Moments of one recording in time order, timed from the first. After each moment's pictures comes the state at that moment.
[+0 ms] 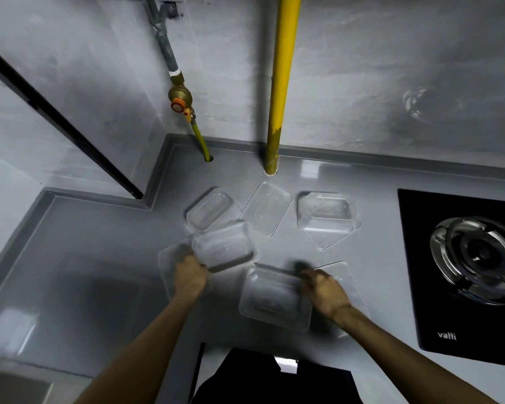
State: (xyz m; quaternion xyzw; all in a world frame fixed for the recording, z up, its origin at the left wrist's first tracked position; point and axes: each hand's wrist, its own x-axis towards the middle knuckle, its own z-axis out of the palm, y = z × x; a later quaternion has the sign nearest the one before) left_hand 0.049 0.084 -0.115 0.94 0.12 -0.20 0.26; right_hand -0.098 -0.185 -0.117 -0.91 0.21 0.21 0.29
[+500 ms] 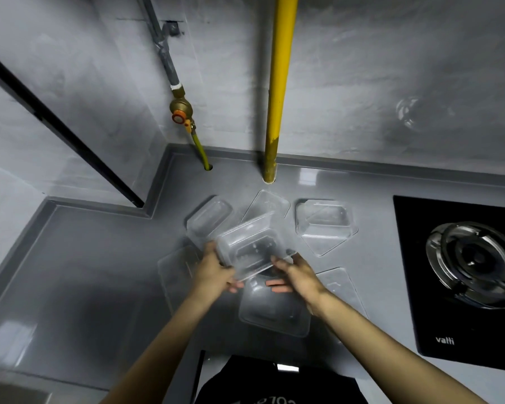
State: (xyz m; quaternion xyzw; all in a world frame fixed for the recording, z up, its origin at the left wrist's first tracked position) left_hand 0.028 0.044 -0.040 0.79 0.06 -0.30 0.53; right_hand -0.049 -0.135 -0.043 -0.56 0.36 0.15 0.73
